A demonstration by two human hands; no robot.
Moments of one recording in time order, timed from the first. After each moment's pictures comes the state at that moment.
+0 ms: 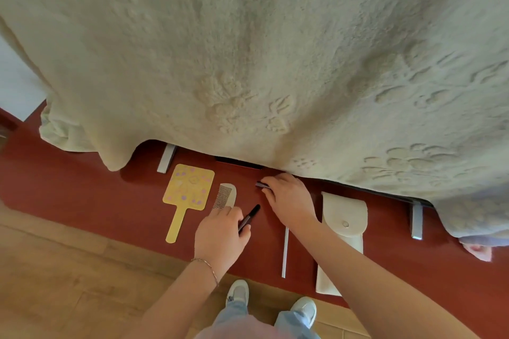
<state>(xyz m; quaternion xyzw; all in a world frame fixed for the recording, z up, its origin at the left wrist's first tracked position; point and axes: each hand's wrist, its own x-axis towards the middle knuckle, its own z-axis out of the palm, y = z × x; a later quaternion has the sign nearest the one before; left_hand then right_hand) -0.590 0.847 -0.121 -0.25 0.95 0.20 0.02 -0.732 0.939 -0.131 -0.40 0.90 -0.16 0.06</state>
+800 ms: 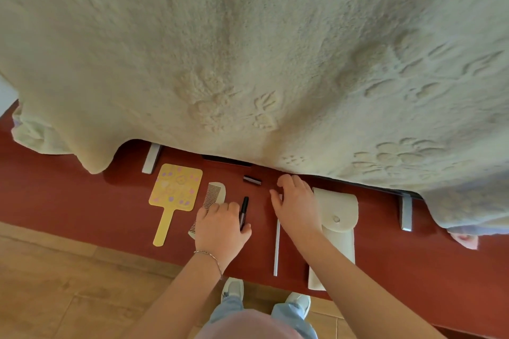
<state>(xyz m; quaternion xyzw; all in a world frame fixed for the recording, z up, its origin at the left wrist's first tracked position) -0.611 0.855 -0.130 -0.25 0.96 0.10 0.07 -0.724 0.966 -0.124 -0.29 0.94 -0.18 0.05</state>
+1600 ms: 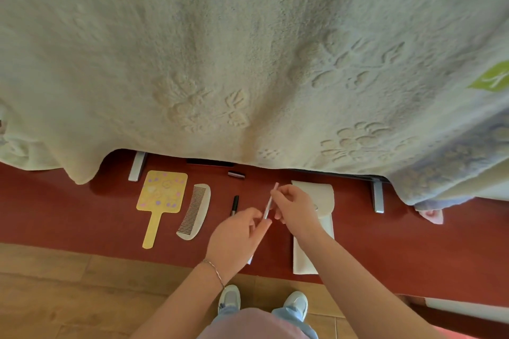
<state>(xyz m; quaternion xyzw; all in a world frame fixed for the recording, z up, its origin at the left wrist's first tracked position) -0.608 0.899 -0.098 -0.14 0.92 0.36 0.02 -0.703 1.000 -0.080 0.01 0.83 -0.48 0.28</state>
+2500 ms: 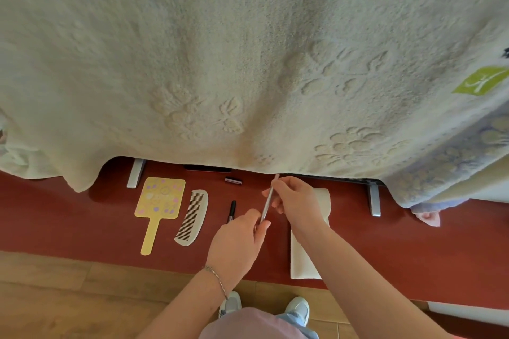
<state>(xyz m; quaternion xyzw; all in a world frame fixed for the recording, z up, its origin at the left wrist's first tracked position) -0.612 0.907 -0.081 -0.13 0.96 0.27 0.01 -0.711 0.994 -0.050 0.07 0.75 -0.59 0.27</state>
